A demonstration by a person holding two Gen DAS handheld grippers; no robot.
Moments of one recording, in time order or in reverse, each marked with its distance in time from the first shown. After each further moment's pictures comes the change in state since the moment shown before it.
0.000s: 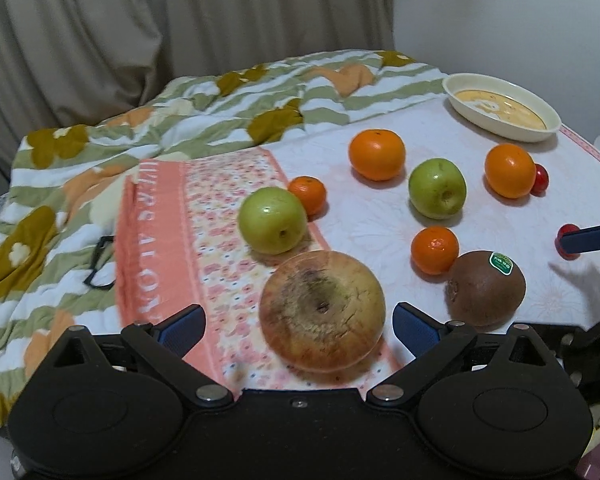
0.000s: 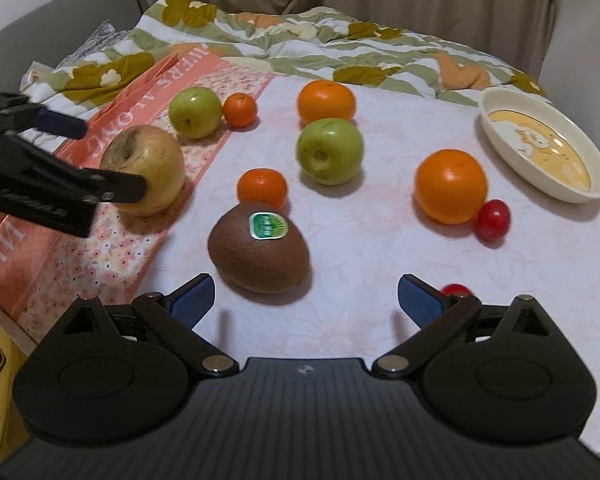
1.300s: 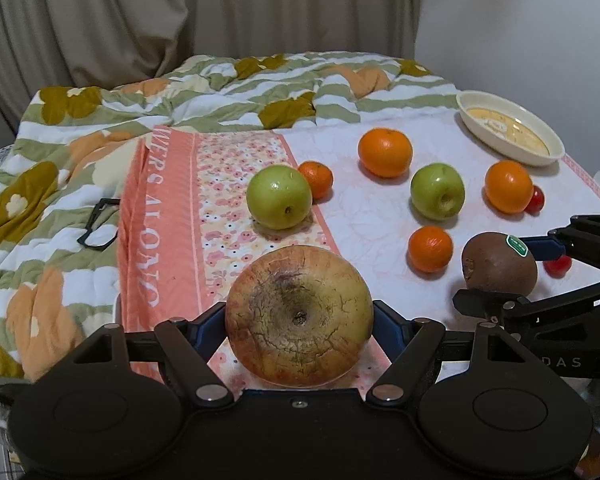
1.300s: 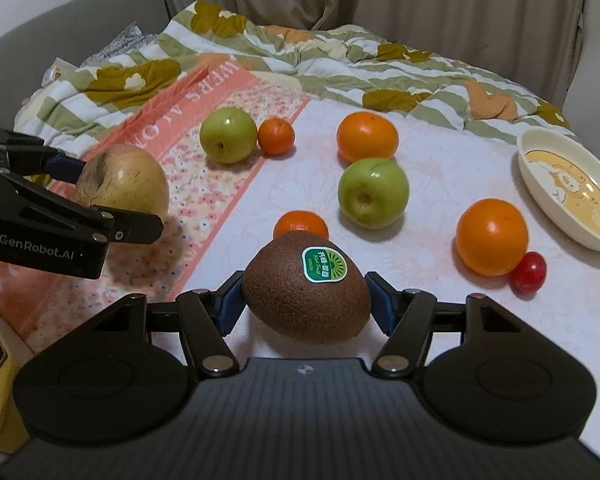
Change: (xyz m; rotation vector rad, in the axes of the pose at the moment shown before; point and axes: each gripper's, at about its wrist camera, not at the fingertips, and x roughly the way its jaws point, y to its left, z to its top) left arm -0.019 0.005 -0.013 -0.154 0.008 -0.010; right arm 0.008 0.017 0.023 -0.063 -0.058 0.044
